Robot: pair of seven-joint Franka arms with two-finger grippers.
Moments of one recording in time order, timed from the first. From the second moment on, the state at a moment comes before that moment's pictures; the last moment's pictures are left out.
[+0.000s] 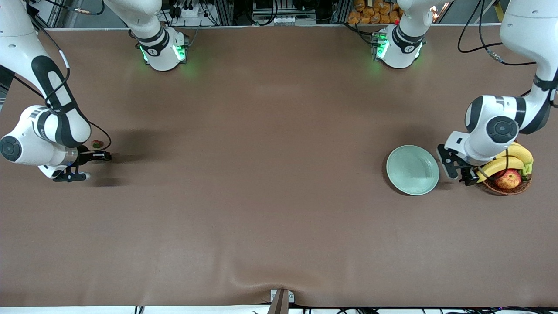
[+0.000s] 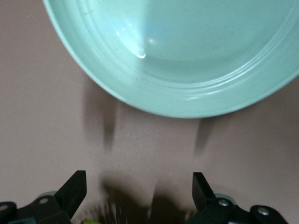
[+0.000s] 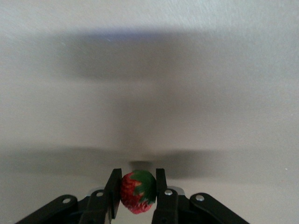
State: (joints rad) left arm 0.29 0.41 -0.12 -2.18 0.55 2.60 1.09; right arm -0.40 0.50 0.07 -2.01 -0.07 2.20 -0.30
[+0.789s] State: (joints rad) left arm 0.28 0.46 -0.13 -2.18 0.63 2.63 1.05; right arm -0.10 0.48 0.08 -1.85 0.17 2.06 0.07
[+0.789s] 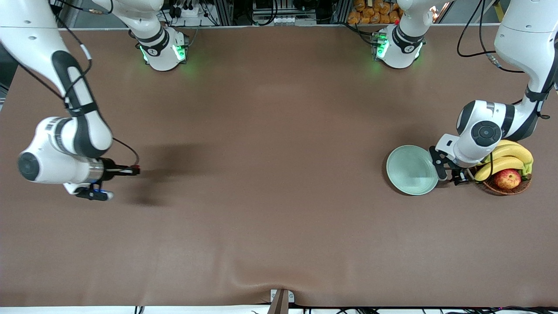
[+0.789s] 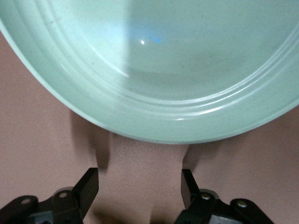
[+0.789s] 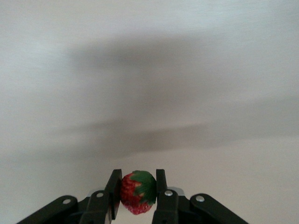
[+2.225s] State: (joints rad) left arm 0.23 0.50 -0.25 -2.16 0.64 2.63 1.05; right arm 0.67 0.75 0.08 -1.60 0.45 2.61 1.24
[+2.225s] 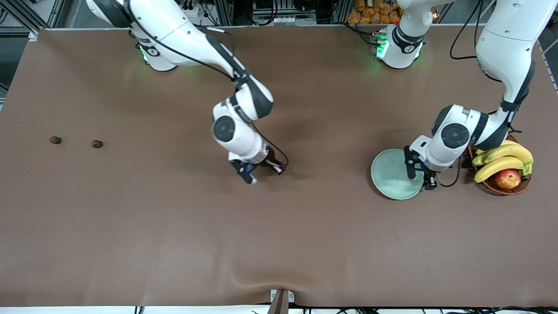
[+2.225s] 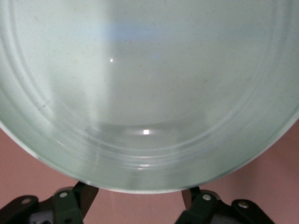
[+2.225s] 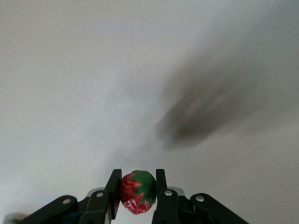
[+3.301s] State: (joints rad) left arm 0.17 0.51 -0.25 -2.10 0.64 2.62 1.05; right arm 0.69 0.78 0.03 -1.52 0.44 2.58 1.31
